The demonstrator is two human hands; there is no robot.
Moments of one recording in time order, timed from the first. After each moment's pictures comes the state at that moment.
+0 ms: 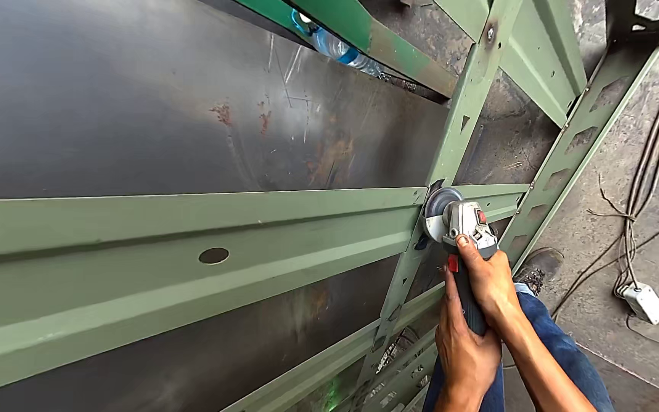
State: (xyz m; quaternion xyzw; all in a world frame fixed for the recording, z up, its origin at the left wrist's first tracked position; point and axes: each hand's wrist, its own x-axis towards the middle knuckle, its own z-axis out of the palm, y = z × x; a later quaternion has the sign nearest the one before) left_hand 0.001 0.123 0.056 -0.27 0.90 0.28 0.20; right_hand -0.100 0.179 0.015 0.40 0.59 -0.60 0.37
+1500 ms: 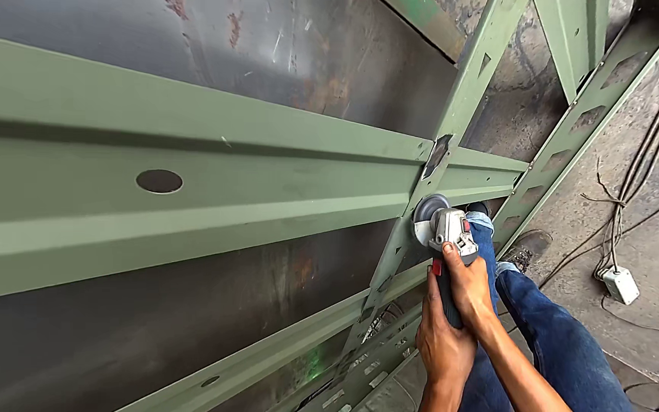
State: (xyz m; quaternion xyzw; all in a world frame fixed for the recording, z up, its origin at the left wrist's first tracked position) left_hand 0.070 0.106 0.057 -0.31 0.91 0.14 0.23; right_hand -0.016 0.145 0.007 0.40 0.57 -0.61 0.37
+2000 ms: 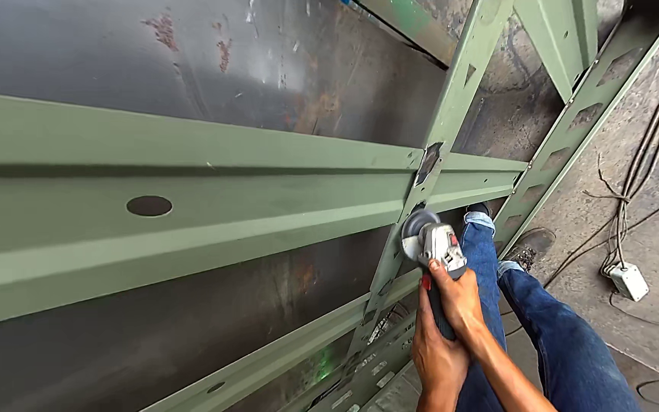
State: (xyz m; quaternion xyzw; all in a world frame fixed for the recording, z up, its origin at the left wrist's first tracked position) left_hand 0.078 0.100 0.064 -0.31 0.91 0.13 0.23; right_hand -0.006 0.138 0.011 0.42 0.56 -0.60 0.39
